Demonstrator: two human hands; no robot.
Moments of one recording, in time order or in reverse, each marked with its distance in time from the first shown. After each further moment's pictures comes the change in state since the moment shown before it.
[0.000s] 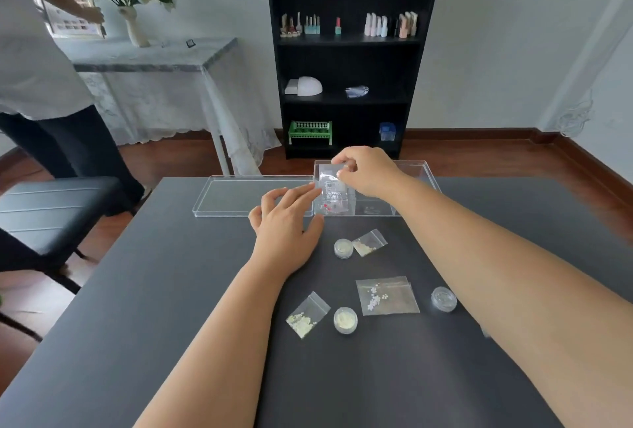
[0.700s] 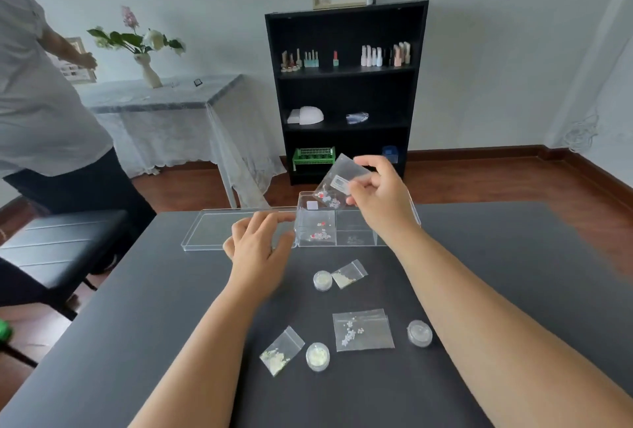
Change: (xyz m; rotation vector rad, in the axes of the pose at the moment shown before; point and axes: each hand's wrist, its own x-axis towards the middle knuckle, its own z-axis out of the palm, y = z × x) left_hand 0.006 0.006 -0.008 -0.167 0.142 -0.100; right_hand -0.051 0.003 -0.030 0.603 0.448 0.014
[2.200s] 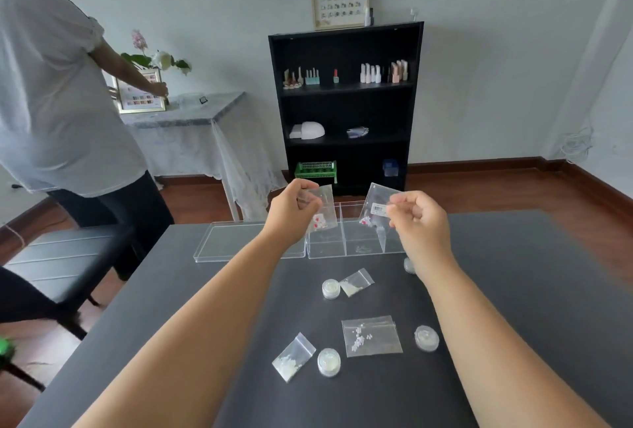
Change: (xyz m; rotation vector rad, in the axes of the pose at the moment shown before) left_hand 0.082 0.031 0.008 -0.343 -0.176 -0.060; right_hand -0.034 0.007 -0.033 0.117 0.188 0.135
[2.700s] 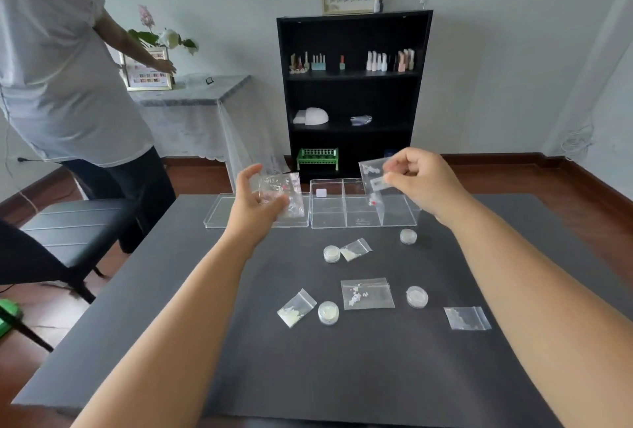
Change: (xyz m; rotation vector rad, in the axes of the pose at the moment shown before) left_hand -0.069 -0.032 -0.050 -0.348 0.147 -0.163; right_hand 0.016 -0.051 -0.026 -0.350 -0.352 -0.124
